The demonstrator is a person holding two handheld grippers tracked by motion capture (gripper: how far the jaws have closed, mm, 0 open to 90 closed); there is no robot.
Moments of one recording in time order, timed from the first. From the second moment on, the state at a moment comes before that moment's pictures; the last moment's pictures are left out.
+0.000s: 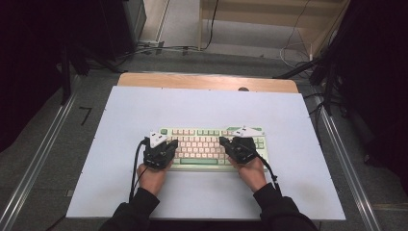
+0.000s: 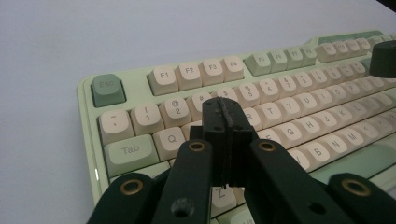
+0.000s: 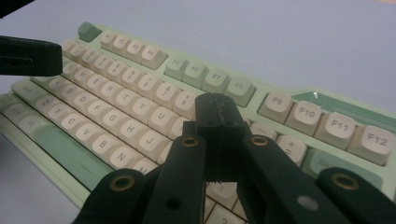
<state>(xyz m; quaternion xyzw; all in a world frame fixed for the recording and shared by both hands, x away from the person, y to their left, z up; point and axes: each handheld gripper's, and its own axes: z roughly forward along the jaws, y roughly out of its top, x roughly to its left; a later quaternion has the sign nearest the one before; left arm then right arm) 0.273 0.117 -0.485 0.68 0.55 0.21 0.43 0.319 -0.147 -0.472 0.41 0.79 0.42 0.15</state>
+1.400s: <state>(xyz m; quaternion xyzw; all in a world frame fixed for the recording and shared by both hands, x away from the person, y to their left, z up) 0.274 0.117 -0.485 0.68 0.55 0.21 0.43 0.326 -0.117 -0.485 0.40 0.81 0.40 0.15</state>
